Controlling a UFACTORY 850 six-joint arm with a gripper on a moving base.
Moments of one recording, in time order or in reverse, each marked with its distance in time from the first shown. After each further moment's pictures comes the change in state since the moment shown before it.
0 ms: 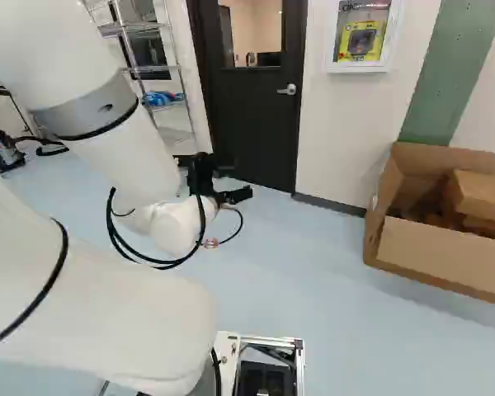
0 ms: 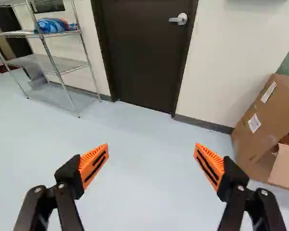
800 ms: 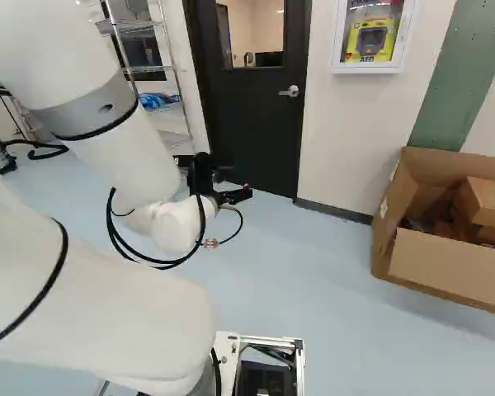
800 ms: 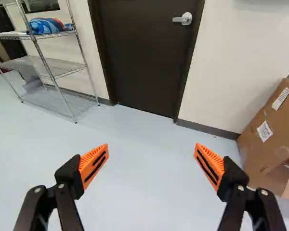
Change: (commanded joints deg) arm 0.0 0.0 0.0 0.0 0.0 0.0
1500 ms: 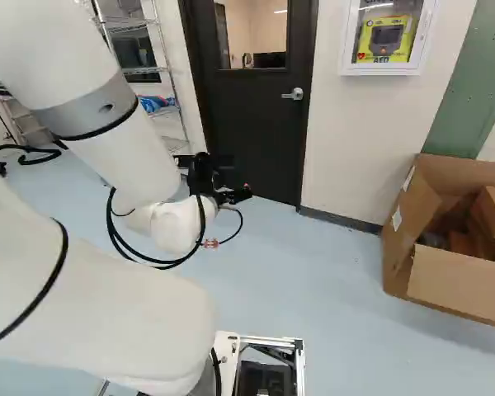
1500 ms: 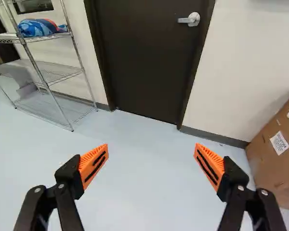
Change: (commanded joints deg) arm 0.0 0.0 0.0 0.0 0.0 0.0
